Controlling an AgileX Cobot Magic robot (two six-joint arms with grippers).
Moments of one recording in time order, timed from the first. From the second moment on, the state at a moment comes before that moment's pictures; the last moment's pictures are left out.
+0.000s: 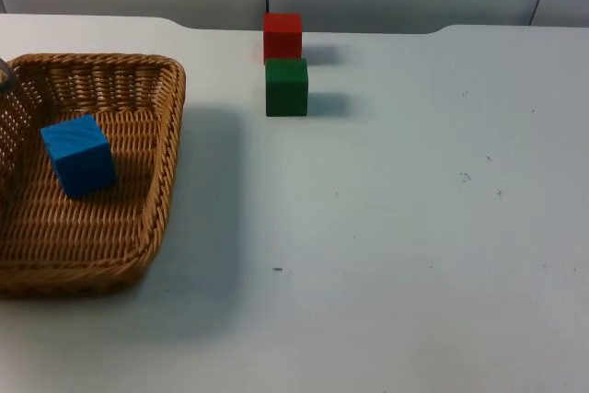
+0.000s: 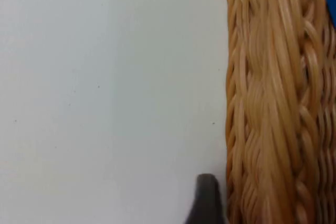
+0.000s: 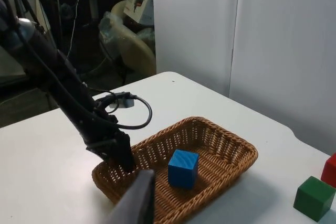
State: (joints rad) right arm 0.86 0.63 -0.61 0.01 0.24 -0.06; left arm 0.31 1.84 -0.75 -1.04 0.58 1.10
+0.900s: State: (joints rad) right arm 0.86 0.63 -0.61 0.01 0.23 -0.06; left arm 0.31 1.21 -0.91 -0.71 0.70 0.68
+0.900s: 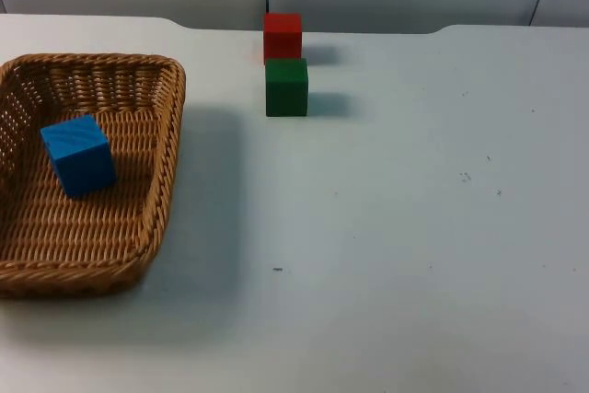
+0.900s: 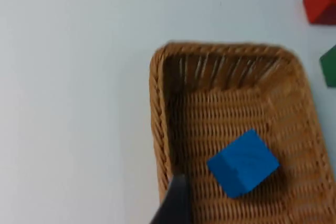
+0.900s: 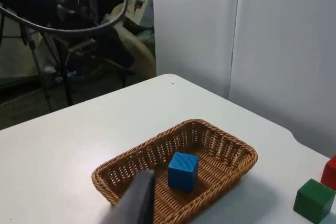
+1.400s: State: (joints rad) right arm 0.86 0.63 -0.61 0.01 0.23 -0.06; left arm 0.26 0.59 -0.83 -0.52 0.66 0.44
